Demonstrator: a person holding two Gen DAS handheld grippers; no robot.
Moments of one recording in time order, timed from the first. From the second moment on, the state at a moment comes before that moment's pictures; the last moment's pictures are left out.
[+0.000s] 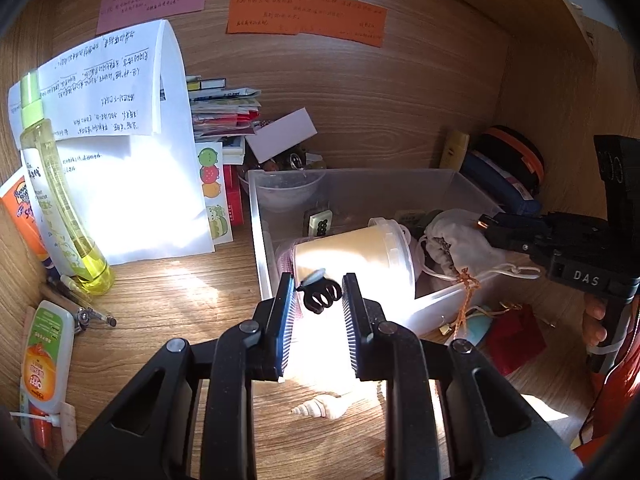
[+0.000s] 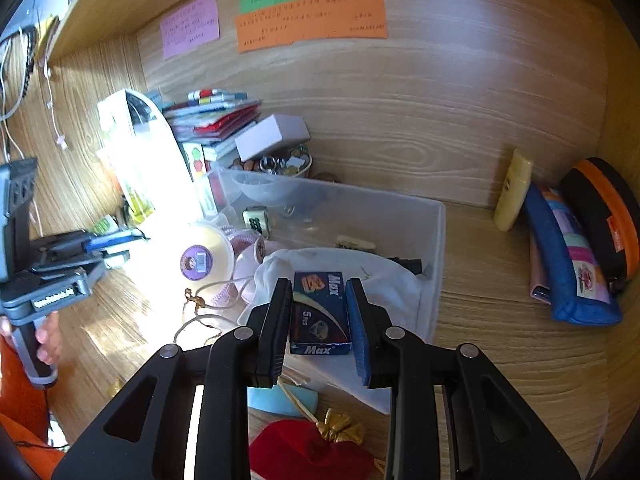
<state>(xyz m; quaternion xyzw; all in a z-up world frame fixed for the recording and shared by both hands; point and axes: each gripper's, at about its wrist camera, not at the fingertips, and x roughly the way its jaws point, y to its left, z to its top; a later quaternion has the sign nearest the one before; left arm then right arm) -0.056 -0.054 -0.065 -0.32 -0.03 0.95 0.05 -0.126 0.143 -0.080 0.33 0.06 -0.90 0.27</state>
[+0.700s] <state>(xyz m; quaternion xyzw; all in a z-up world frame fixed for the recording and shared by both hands) -0.039 -0.038 -0.053 -0.29 0.01 0.95 0.05 -0.109 0.146 -0.079 0.30 0.09 -0.92 0.23</state>
